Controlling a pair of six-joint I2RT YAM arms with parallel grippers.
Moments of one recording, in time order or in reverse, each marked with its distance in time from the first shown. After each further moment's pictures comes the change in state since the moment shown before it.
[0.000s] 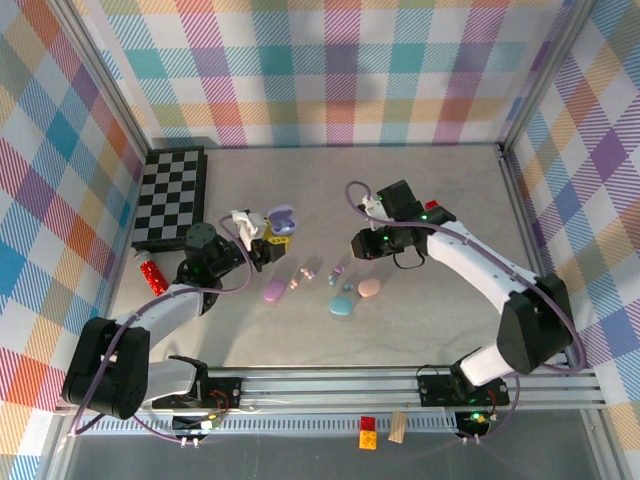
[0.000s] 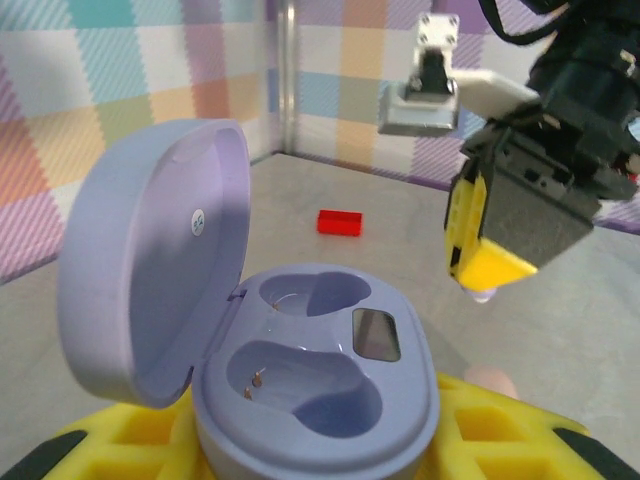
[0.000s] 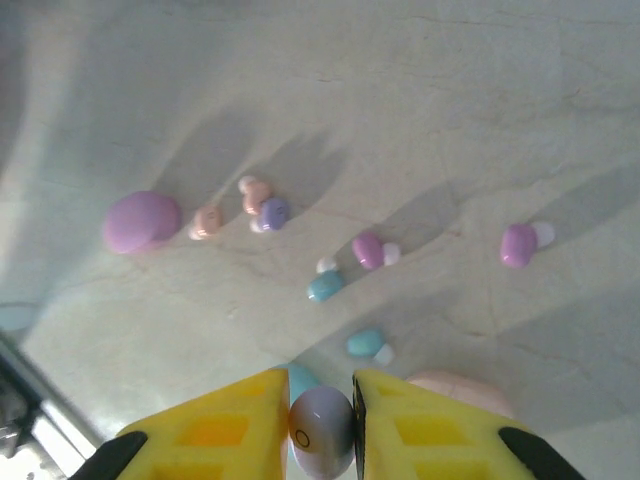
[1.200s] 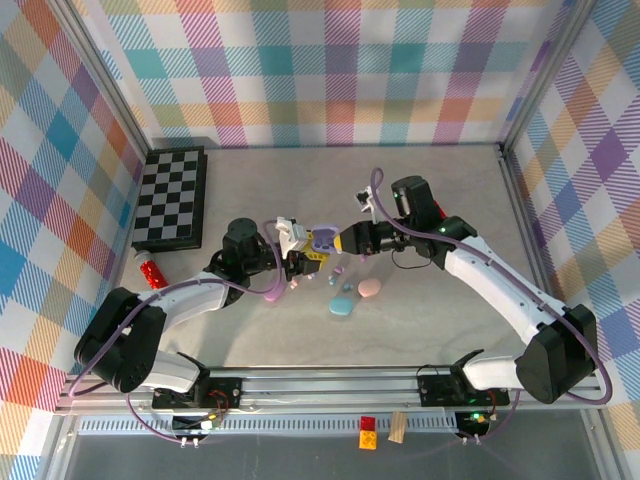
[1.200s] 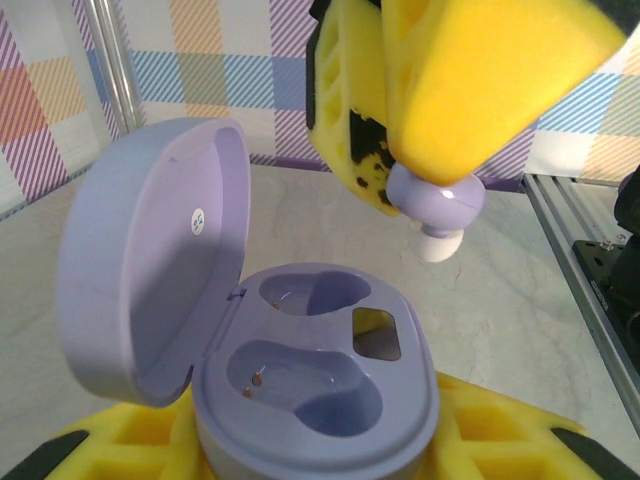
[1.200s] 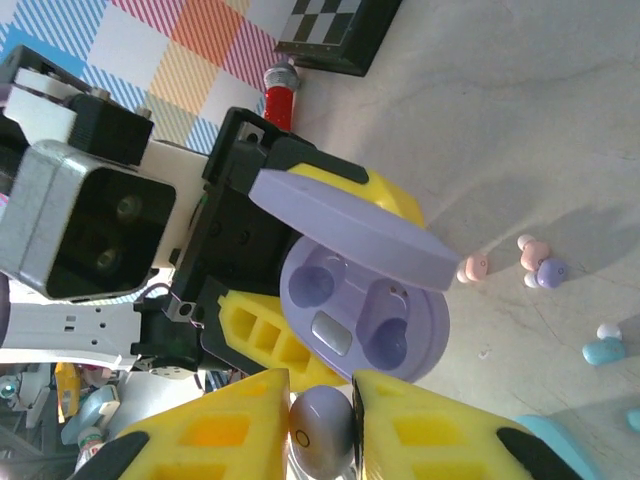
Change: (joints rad) left arm -0.237 0.155 0.126 -0.052 0.040 0.082; right arm 0.014 -0.145 -0.033 0.217 -0.355 0.183
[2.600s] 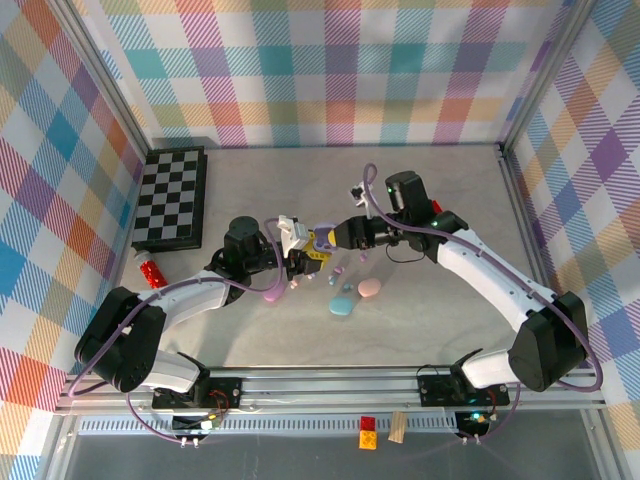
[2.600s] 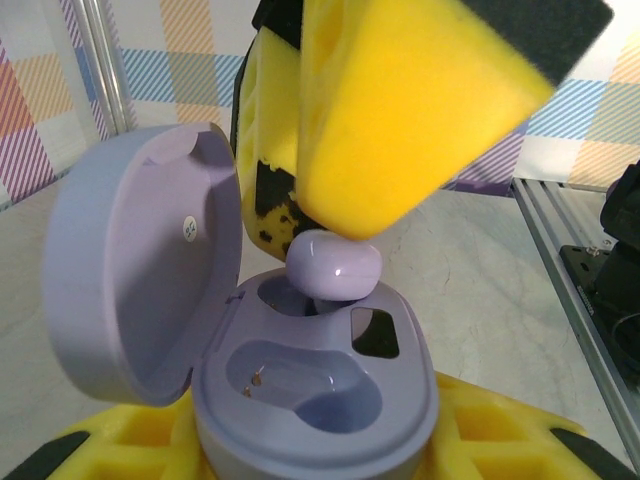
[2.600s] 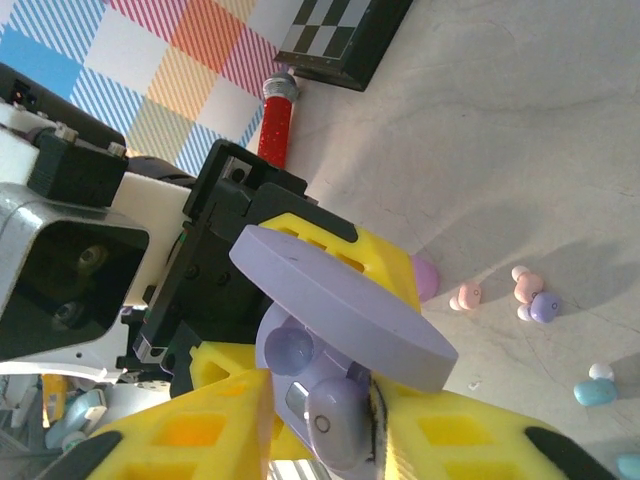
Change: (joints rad) left arm -0.008 0.002 0.019 -0.020 0.010 -0.020; right arm 0.003 0.069 0.025 0.050 -0.003 -0.027
